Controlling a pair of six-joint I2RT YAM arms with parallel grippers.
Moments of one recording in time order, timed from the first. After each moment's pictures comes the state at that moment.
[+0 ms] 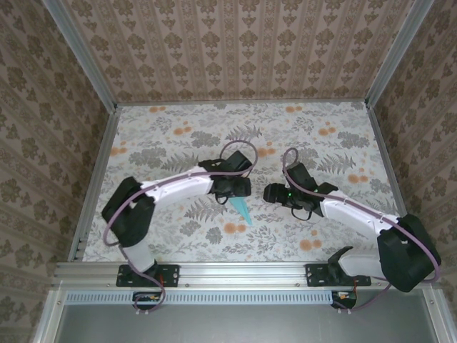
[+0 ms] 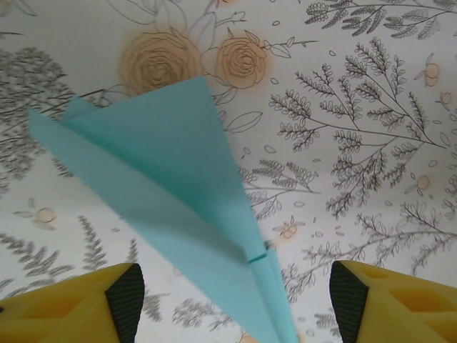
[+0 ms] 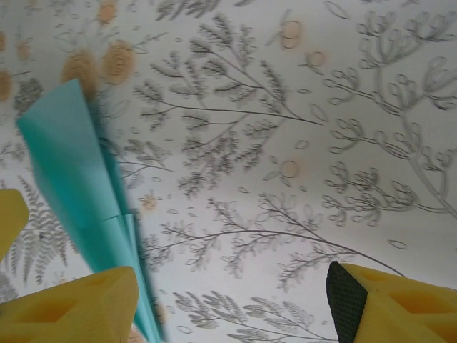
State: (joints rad) left arm -0.92 1.76 1.24 -0.66 -0.09 -0.85; right arm 0.51 1.26 0.65 -0.36 -0.08 0.71
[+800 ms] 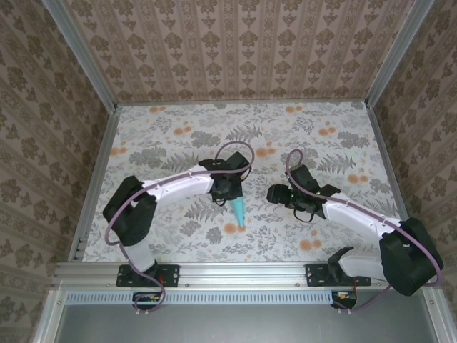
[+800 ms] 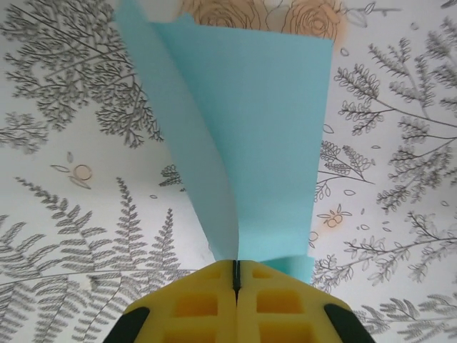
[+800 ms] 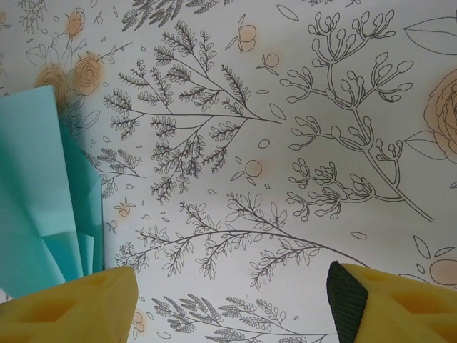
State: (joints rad) left arm -0.91 1.72 1.21 -0.73 -0.09 -0.92; right arm 0.49 1.23 0.62 -0.37 -0.06 0.74
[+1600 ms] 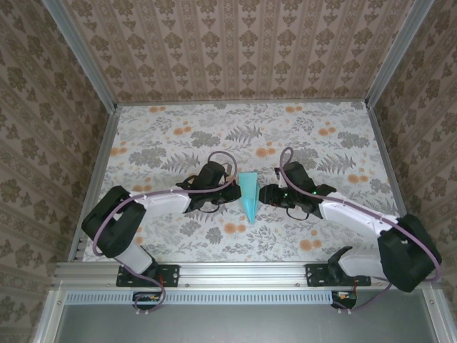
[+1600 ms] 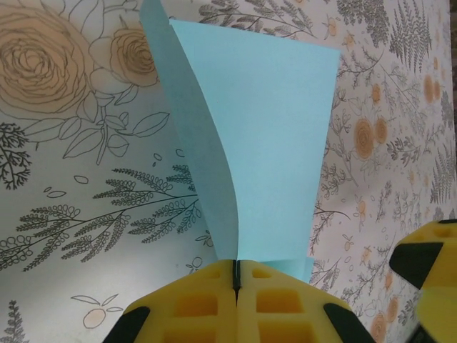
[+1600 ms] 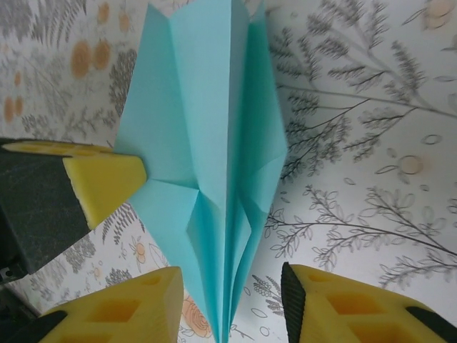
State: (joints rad) left arm -0.80 1.58 0.73 0.11 0.29 -0.85; right arm 0.56 1.29 0.65 -0.25 -0.25 0.71
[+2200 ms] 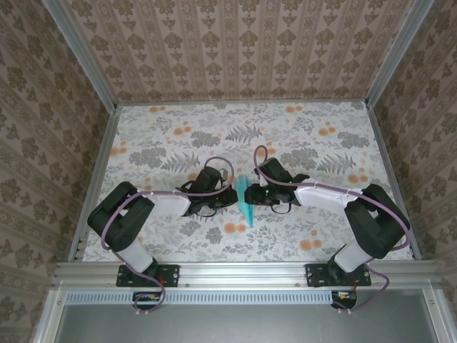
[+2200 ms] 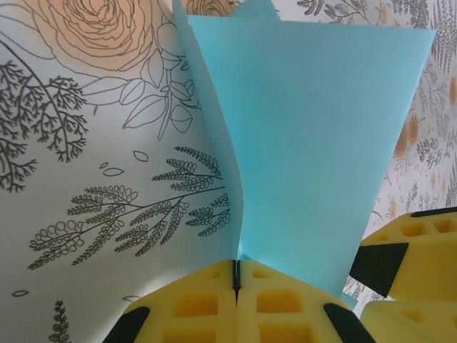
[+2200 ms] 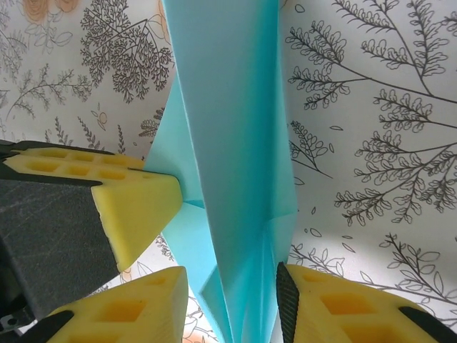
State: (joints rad) left arm -0.77 1.64 0.65 0.22 0.32 -0.89; right arm 0.63 1.57 0.83 -0.26 -0.25 0.65
